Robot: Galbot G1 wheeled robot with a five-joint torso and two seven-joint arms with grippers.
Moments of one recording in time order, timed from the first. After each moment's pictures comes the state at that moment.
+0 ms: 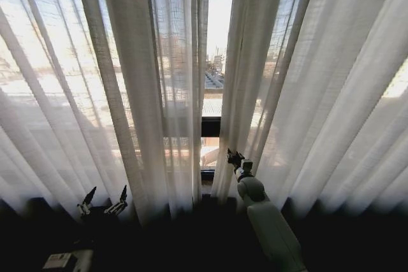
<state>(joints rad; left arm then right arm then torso) 1.80 -1.45 -0.85 -2.36 -0.26 -0.03 0.06 -0.79 1.35 0.32 1.53 0.26 -0.25 0.18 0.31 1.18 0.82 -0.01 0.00</state>
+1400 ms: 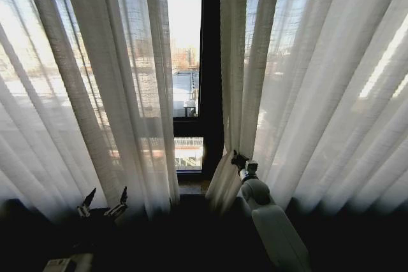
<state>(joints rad) 1.82 -1.45 -0.84 -2.36 -0.26 -0.07 0.06 -0.84 1.32 0.34 1.60 0.30 -0.29 0.20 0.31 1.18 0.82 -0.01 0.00</state>
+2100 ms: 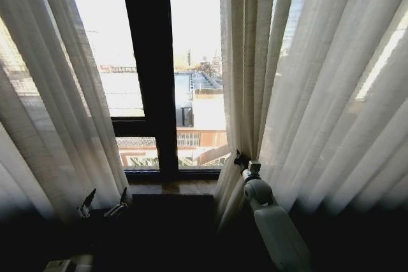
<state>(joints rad) 1.82 -1.46 -0.84 -2.34 -0.26 -0.09 0.07 -0.85 1.32 0.37 1.61 0.31 -0.29 0.21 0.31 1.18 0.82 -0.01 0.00</state>
